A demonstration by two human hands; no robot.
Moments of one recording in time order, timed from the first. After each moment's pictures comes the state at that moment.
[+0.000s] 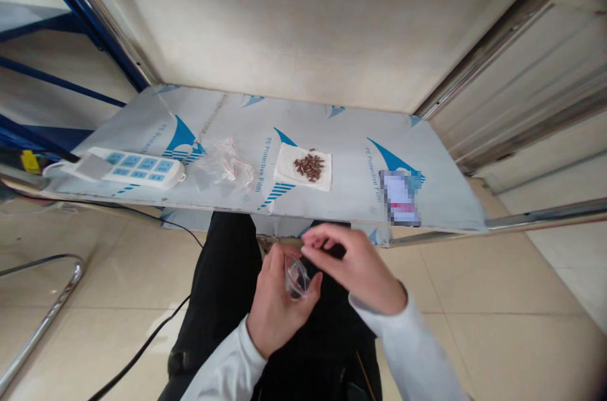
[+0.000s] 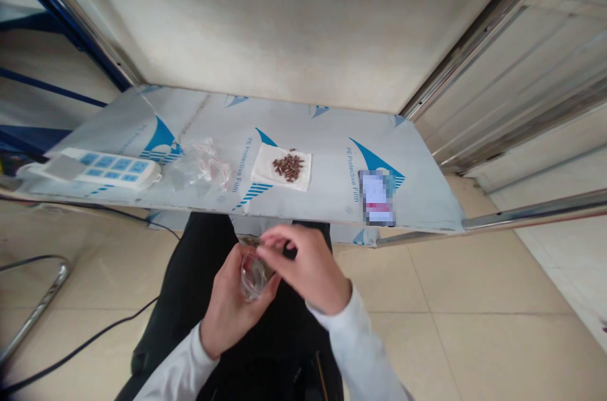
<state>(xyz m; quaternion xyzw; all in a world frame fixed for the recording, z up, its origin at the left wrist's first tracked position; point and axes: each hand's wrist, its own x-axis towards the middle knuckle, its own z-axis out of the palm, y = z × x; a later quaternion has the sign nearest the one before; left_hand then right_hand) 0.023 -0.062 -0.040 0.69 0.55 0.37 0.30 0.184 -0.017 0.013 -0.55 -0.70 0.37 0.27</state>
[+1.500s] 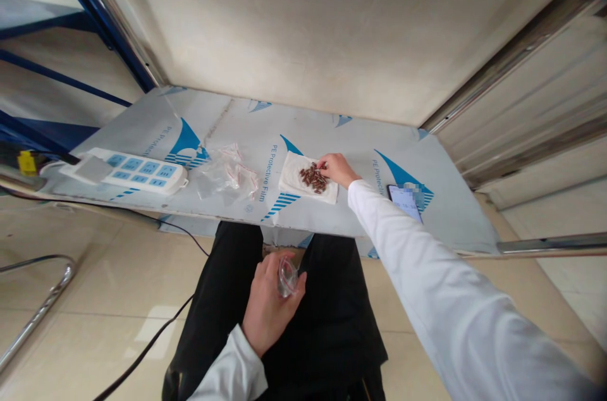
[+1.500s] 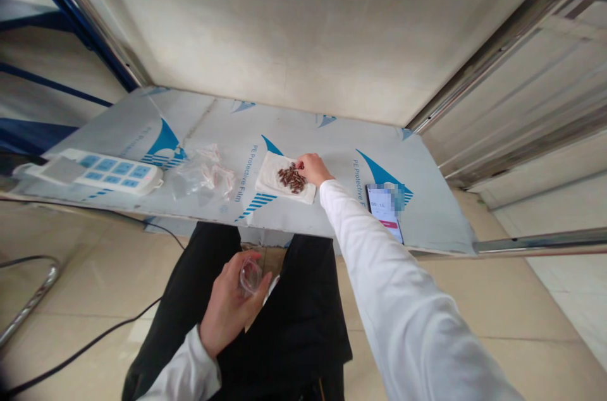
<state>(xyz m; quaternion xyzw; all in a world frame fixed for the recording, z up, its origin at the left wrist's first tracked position) 0.012 -0.043 -0.081 0.68 0.60 0.34 0.26 0.224 0.217 -0.063 -0.61 -0.77 0.16 0.10</state>
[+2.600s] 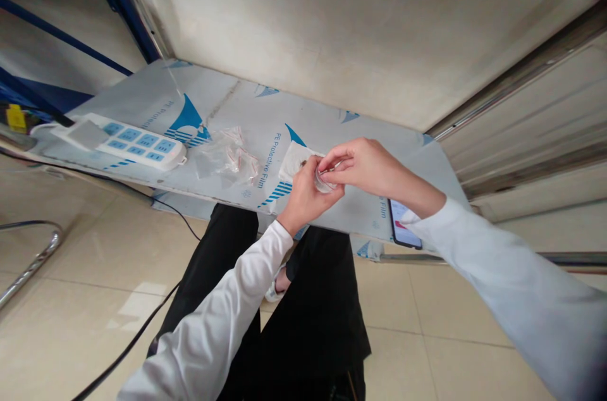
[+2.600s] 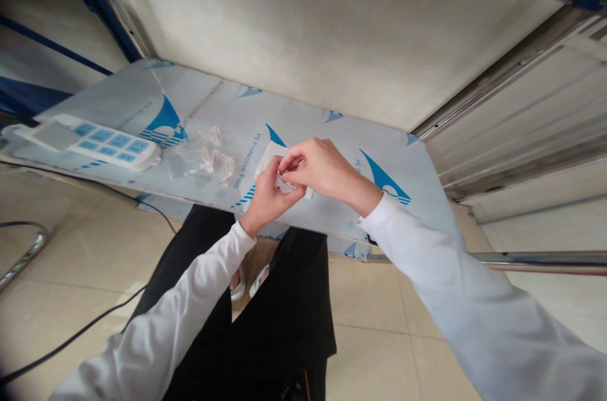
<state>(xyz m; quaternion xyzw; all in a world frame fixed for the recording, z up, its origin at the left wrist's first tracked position) 0.080 0.099 -0.027 0.64 0.41 0.58 0.30 0.197 0.127 0.073 -0.49 -0.78 0.33 0.19</state>
